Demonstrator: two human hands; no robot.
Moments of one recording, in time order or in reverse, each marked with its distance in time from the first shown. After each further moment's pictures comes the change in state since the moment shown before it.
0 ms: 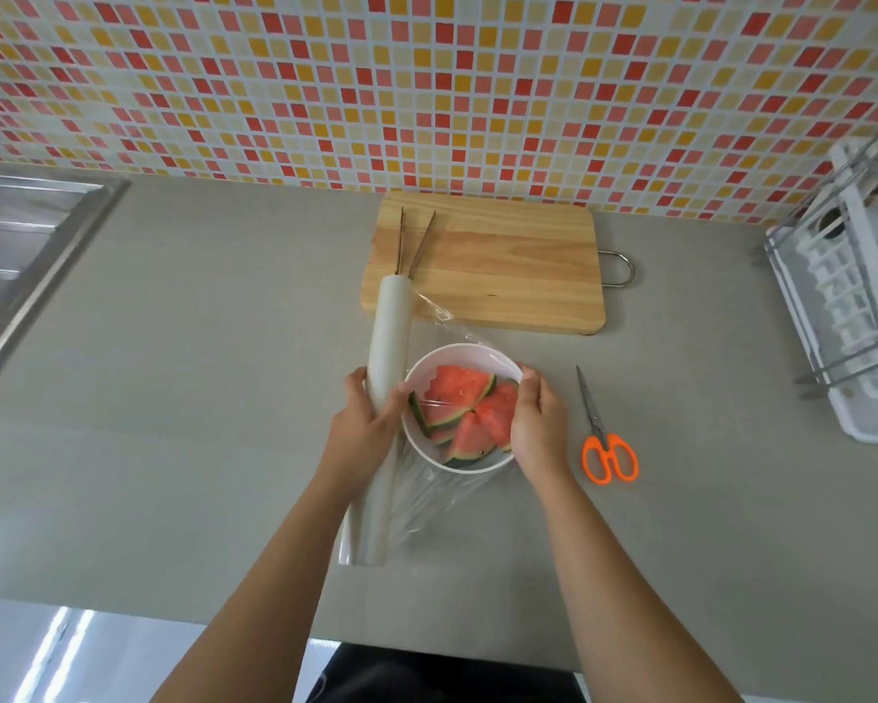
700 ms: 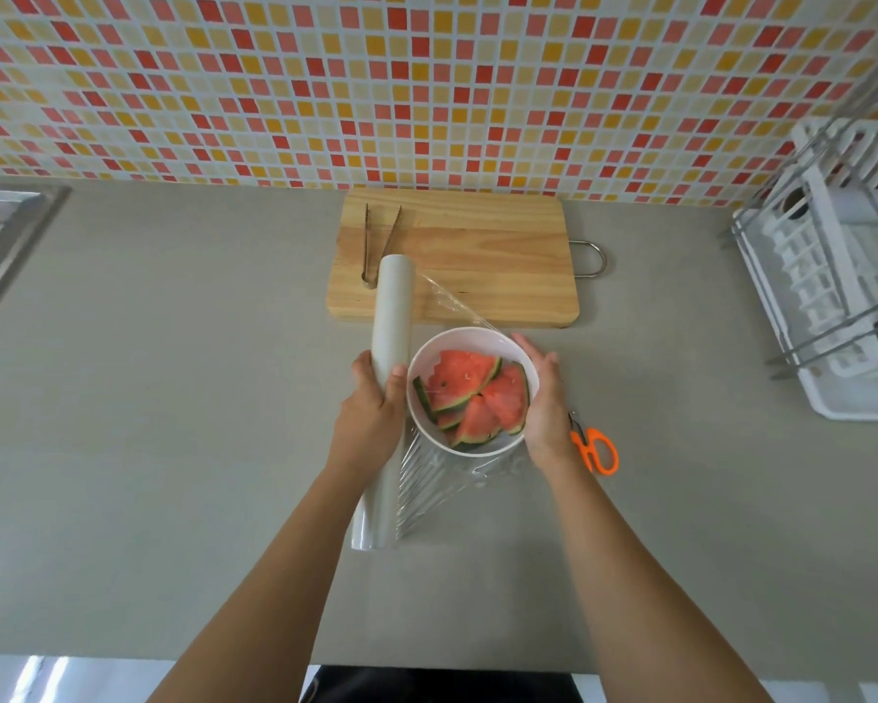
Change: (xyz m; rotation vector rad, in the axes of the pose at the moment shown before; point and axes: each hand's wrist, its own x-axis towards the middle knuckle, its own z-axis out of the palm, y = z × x) left_hand 0.023 0.016 0.036 0.116 -0.002 0.115; right_hand 0.031 0.005 -0.022 0.346 -0.129 0.066
